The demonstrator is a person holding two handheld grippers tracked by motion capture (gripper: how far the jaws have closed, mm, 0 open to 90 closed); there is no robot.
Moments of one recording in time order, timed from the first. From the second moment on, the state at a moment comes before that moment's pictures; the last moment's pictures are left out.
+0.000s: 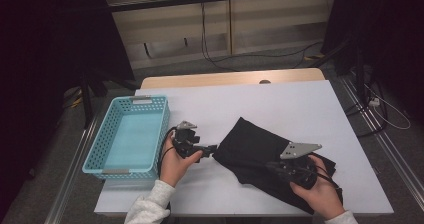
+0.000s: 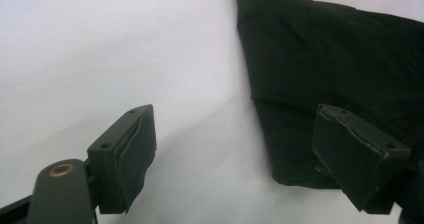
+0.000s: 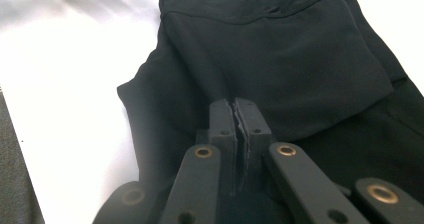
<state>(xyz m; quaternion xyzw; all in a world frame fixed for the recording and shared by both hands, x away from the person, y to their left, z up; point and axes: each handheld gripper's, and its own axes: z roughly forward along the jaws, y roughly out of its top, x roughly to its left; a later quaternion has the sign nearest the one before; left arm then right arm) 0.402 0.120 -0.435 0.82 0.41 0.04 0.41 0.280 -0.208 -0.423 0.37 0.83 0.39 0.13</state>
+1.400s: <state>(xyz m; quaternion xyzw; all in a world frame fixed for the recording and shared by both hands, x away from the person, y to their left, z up) 0.404 0.126 -0.434 0.82 0.40 0.05 0.41 0.341 -0.247 -0.434 0.49 0.77 0.38 0.18</state>
